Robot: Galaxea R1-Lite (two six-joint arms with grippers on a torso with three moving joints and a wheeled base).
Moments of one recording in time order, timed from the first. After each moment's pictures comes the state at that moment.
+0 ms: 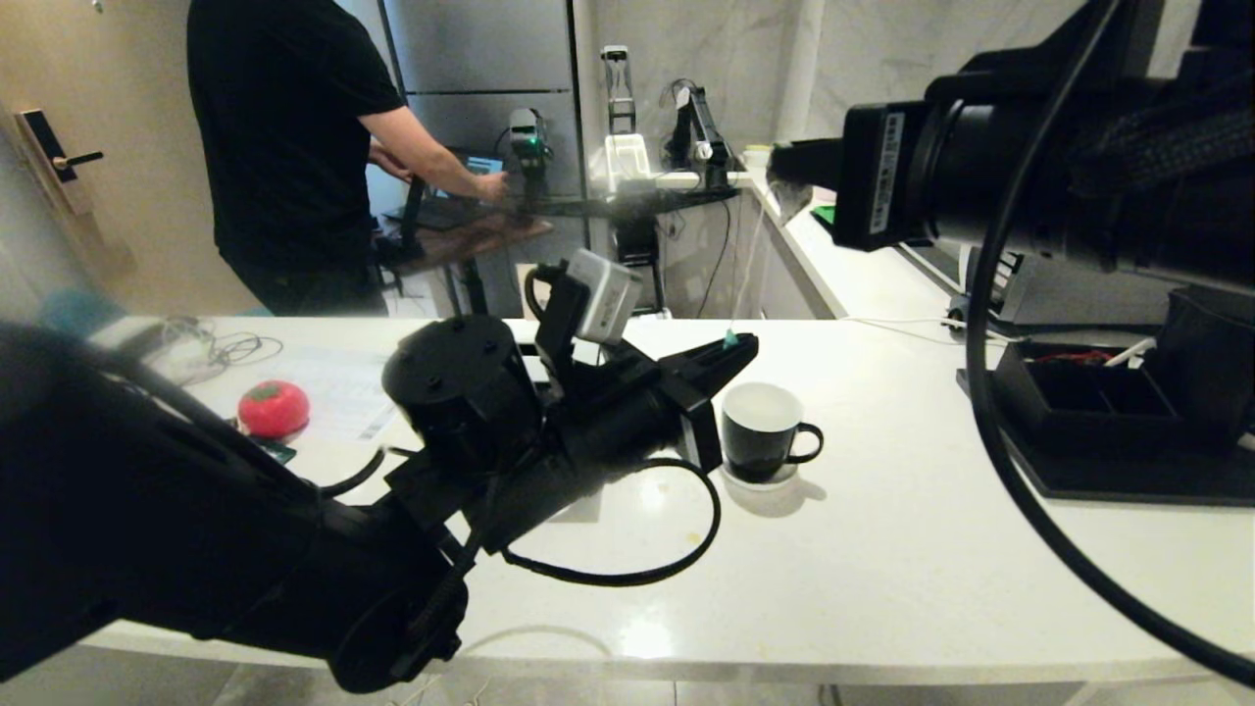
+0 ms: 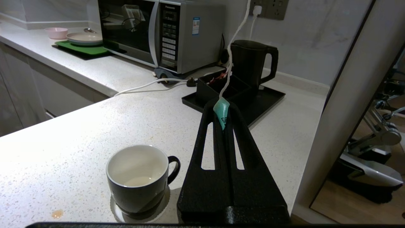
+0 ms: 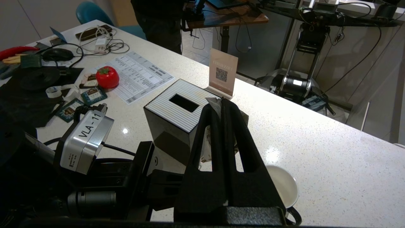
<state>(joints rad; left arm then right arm) -0.77 1.94 -0.81 -1.36 -0.23 -0.18 0.81 1.54 -1.44 -0.08 -0.22 -0.01</state>
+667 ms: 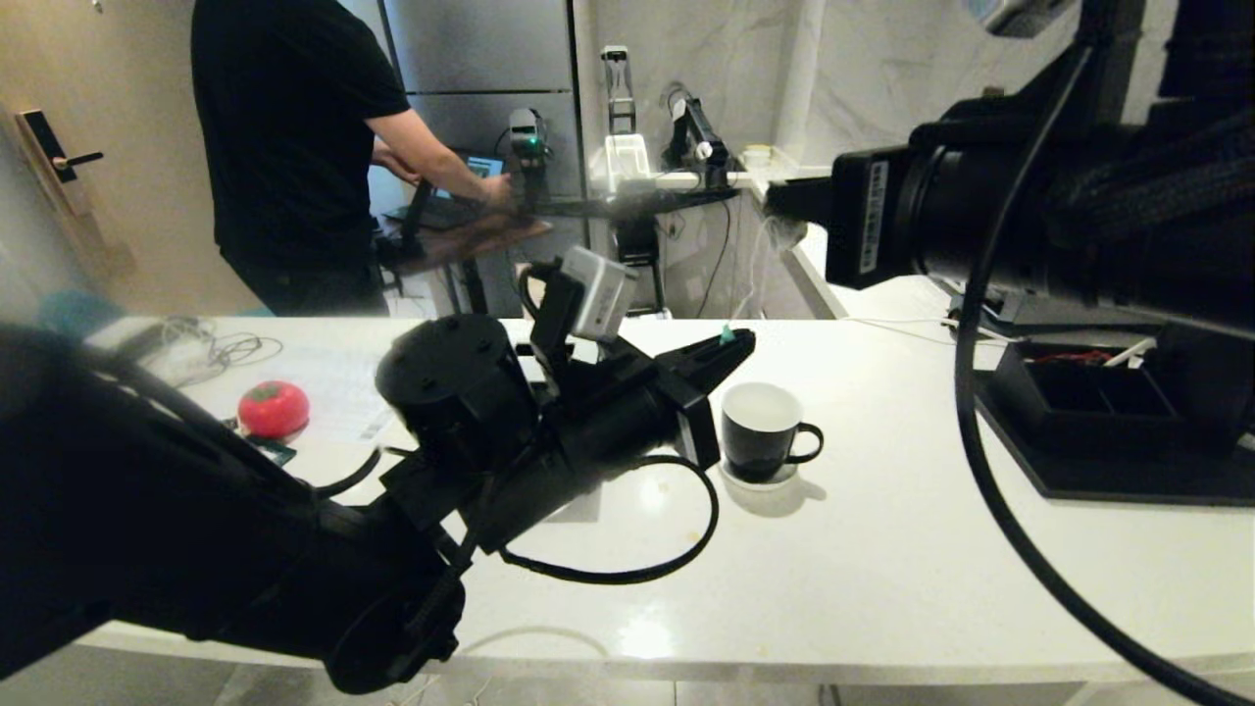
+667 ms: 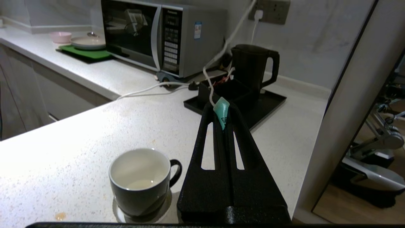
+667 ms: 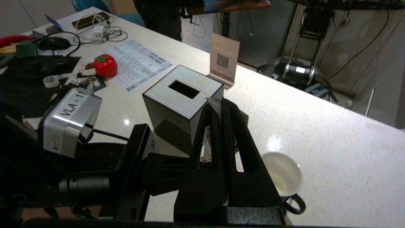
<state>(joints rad) -0.77 1.94 -0.81 -1.37 -0.22 -0.18 0.81 1.53 -1.39 -0.08 -0.22 0.01</state>
